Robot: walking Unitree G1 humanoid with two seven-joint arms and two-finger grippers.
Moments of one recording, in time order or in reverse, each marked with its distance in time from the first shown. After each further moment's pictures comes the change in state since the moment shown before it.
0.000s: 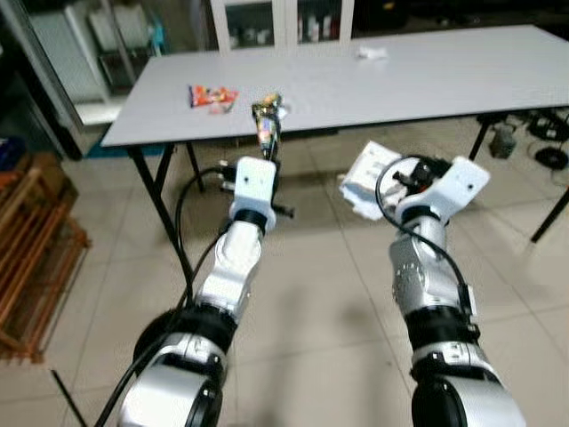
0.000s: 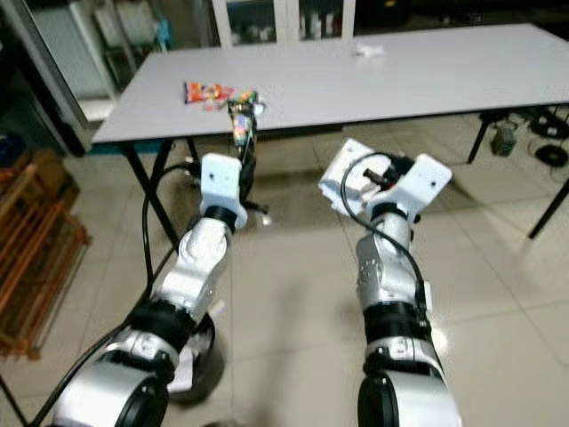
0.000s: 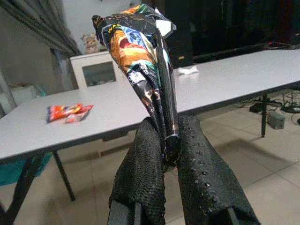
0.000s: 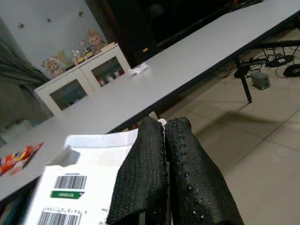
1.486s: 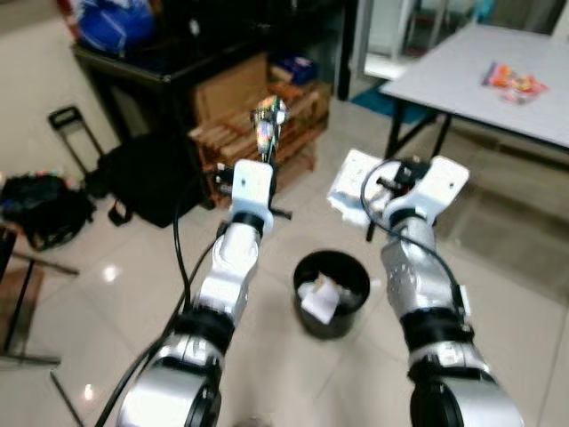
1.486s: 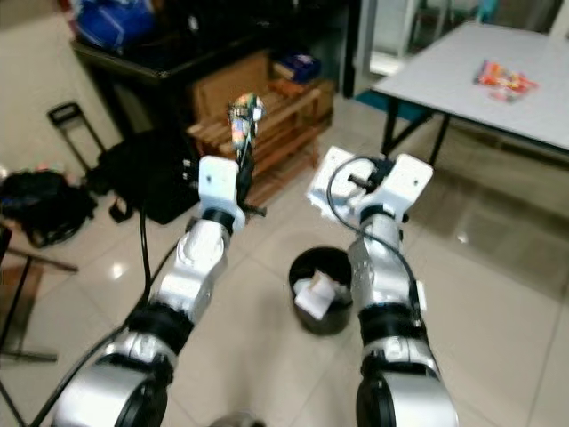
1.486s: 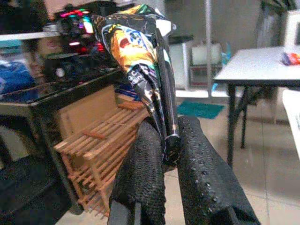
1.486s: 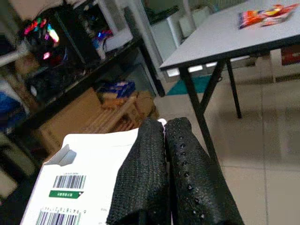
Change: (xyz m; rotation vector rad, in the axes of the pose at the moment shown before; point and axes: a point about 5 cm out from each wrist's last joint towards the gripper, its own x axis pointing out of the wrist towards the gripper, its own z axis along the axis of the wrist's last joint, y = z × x) left arm -0.001 0.000 -0.001 -0.015 0.003 -0.011; right arm -0.002 0.007 -0.008 -0.060 0.053 0.056
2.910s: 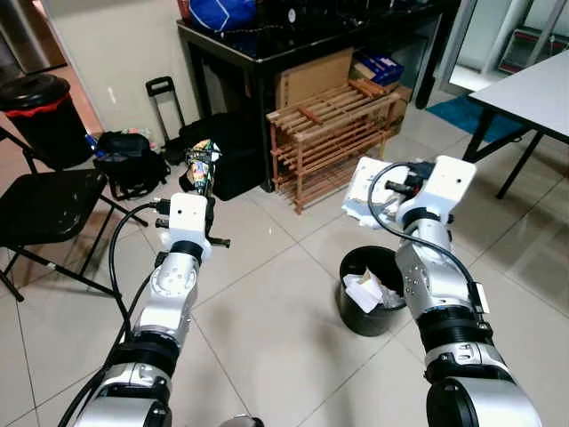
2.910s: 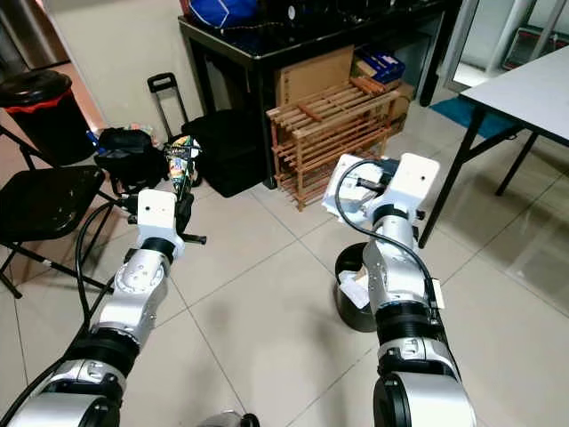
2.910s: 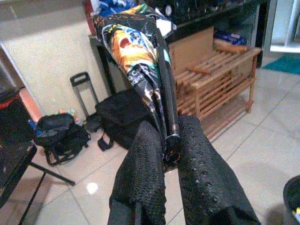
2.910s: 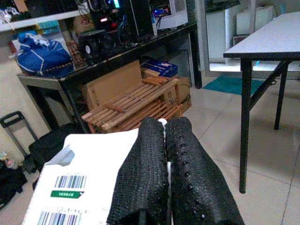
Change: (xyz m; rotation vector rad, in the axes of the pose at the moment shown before) left arm -0.046 0.082 -0.051 0.069 0.197 0.137; right arm 0.005 -0.019 0.005 -0.177 0.004 0.002
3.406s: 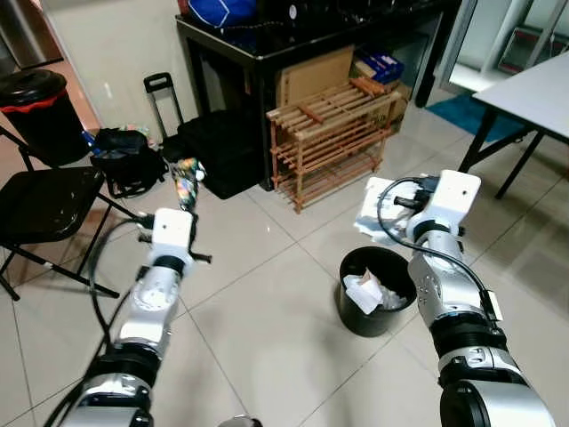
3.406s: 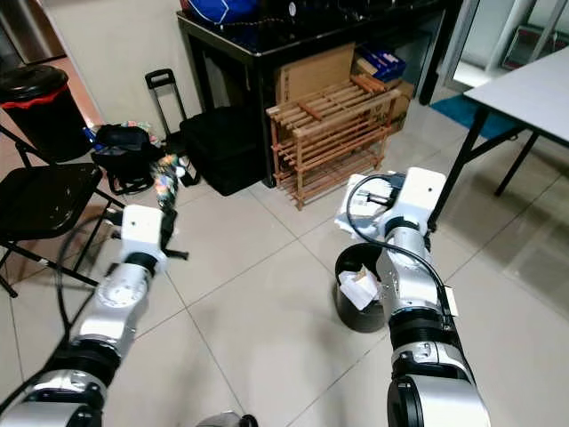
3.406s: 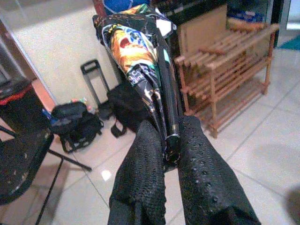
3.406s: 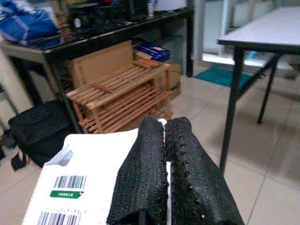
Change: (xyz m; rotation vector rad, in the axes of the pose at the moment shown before) left arm -0.011 0.025 -0.016 0.065 0.044 0.026; right arm -0.002 -0.020 -0.017 -0.097 0.077 0.008
